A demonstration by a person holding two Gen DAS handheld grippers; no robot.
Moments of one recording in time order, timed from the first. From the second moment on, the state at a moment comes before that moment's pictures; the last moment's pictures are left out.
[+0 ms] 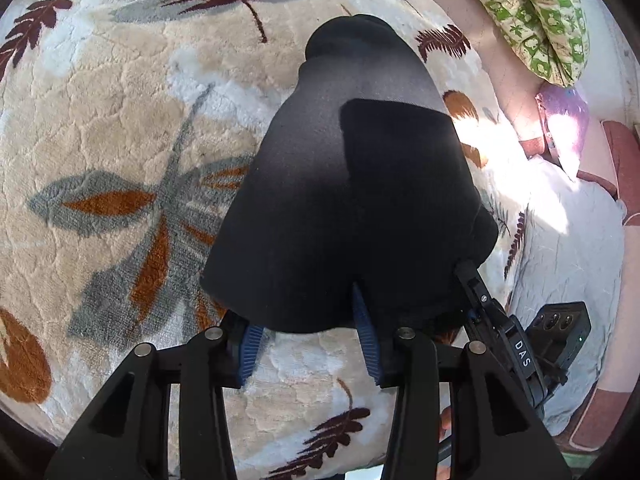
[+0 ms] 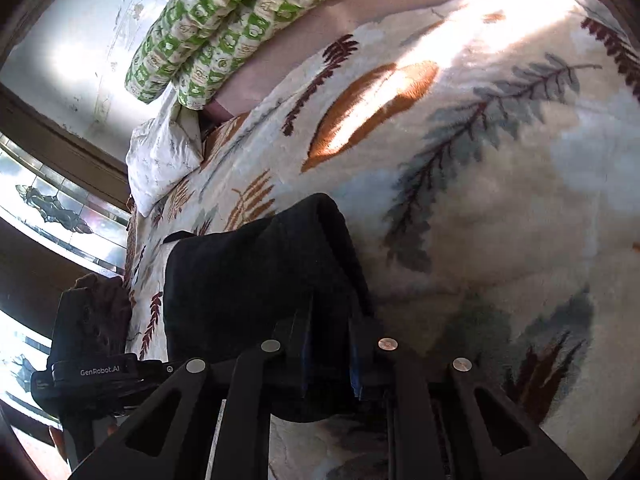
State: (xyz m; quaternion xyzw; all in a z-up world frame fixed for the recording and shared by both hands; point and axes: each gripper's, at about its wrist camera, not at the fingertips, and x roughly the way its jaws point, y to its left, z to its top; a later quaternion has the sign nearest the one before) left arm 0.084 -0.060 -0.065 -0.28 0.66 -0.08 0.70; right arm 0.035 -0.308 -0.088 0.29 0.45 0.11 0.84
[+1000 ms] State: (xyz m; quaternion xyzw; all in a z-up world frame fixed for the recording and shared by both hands) left arm 0.189 -0.055 -0.069 -0.15 0.66 -0.04 0.74; right arm 0.072 -0.316 -0.079 0.32 0.44 0.09 0.83
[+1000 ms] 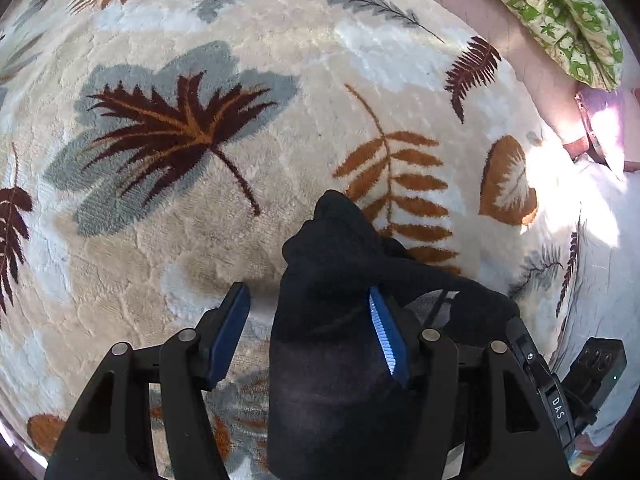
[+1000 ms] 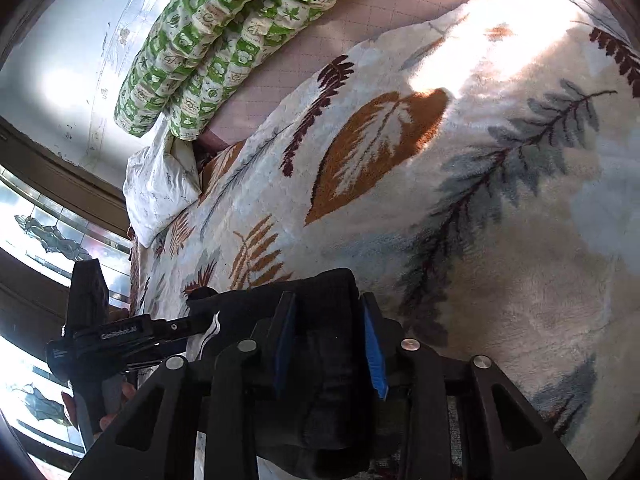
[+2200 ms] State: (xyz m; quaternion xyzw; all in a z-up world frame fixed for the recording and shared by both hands) left arm 0.135 -0.037 -0.071 -0.16 0.65 -0.19 0.72; right arm 0.056 -0.312 -0.100 0.40 0.47 0.15 0.77
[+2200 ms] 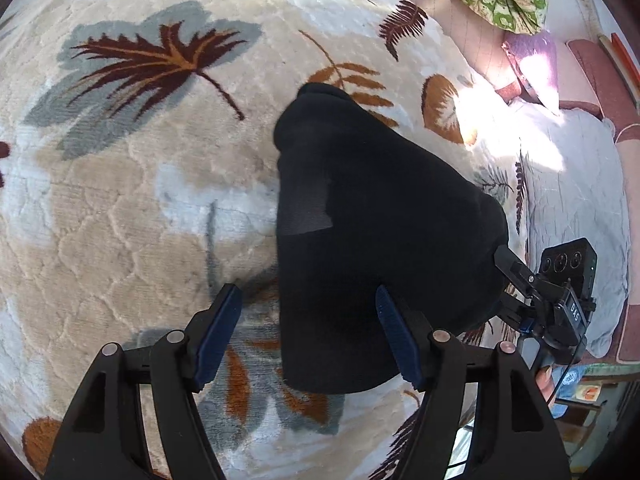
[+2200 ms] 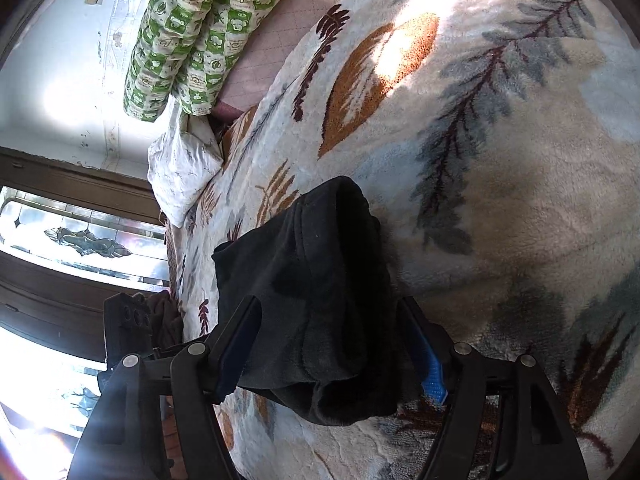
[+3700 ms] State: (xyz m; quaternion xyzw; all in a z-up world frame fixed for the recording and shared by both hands) left arm 0.071 0.150 -0.040 -0.13 0.58 -0.10 0.80; right arm 0.047 -0.078 -0.082 0.36 0.47 0.24 0.77
